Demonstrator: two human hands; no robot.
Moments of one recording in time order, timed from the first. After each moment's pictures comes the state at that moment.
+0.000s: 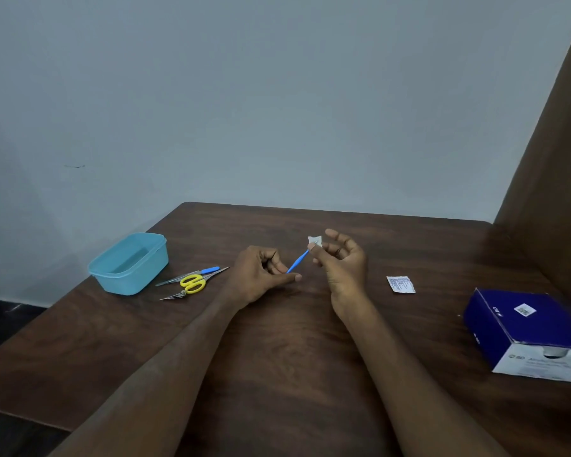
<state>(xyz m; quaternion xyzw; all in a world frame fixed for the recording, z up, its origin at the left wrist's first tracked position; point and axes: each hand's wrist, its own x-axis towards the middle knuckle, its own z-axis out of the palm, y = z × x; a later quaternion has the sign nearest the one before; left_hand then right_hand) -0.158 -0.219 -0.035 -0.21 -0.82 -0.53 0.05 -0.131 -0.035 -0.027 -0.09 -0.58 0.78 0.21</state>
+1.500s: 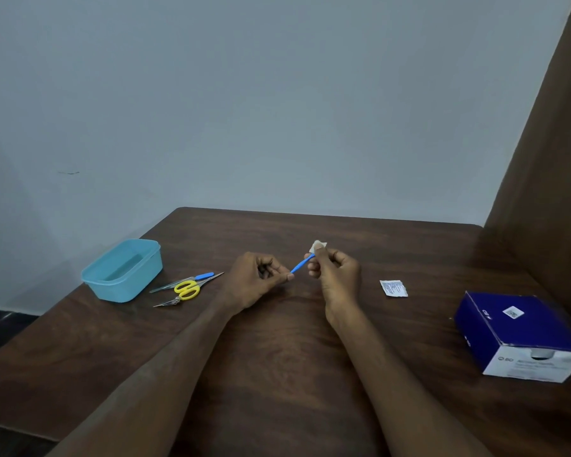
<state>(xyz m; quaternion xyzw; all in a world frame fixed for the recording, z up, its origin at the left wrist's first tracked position) -0.161 -0.219 -0.033 -0.23 -0.83 -0.50 0.05 -0.128 -0.037 -0.034 -0.13 -0.58 0.77 0.23</state>
